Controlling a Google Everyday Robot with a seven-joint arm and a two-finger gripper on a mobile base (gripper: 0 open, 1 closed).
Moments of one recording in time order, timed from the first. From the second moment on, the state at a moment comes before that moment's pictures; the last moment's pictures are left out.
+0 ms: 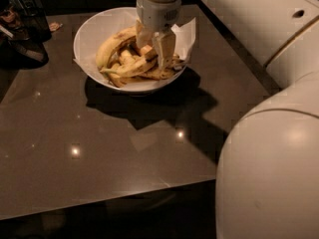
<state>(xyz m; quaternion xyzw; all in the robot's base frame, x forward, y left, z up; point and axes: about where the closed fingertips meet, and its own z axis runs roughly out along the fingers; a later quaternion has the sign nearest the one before) 0.631 -0.001 0.926 -0.89 0.45 -0.04 0.09</state>
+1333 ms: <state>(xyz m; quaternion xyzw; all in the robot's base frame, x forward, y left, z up) 0.649 -0.009 0.916 -0.90 0.43 -0.05 0.07</state>
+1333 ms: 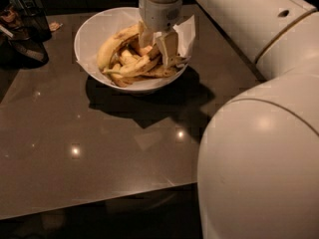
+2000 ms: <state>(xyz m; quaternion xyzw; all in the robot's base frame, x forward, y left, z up) 0.652 -0.005 0.918 -0.90 0.43 -0.03 0.09</state>
